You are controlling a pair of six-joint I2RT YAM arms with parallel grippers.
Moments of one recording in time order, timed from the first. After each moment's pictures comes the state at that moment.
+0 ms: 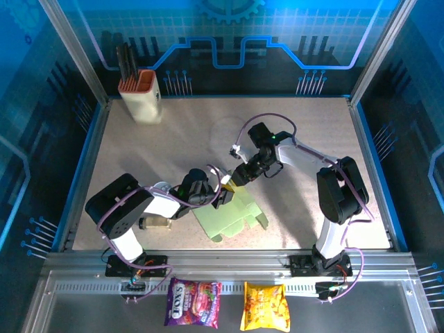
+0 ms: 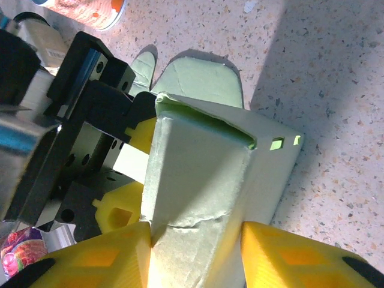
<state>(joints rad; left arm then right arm) -0.67 1.70 0.51 0.71 0.36 -0.15 0.49 1.81 1.31 -0.83 -0.65 -0.19</state>
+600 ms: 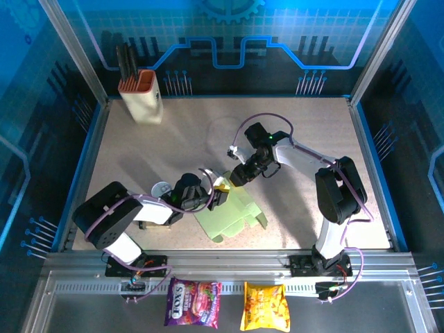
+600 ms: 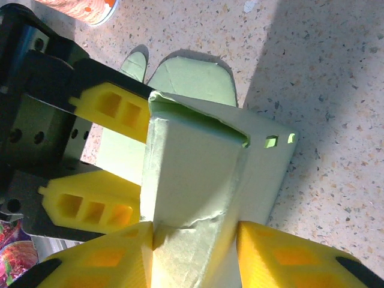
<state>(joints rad) -0.67 1.58 0.41 0.73 0.25 -0.13 0.52 1.82 1.33 -0.84 -0.60 -0.19</state>
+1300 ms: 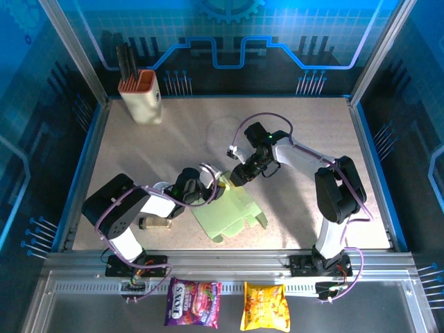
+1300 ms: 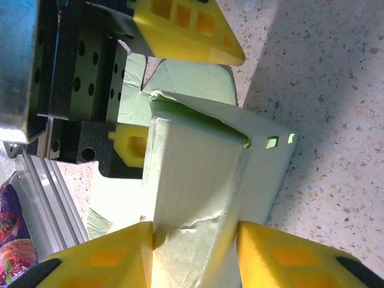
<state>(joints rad) -0.59 1.69 0.48 0.71 0.17 0.00 0.52 1.83 1.34 -0.86 -0.60 -0.20</state>
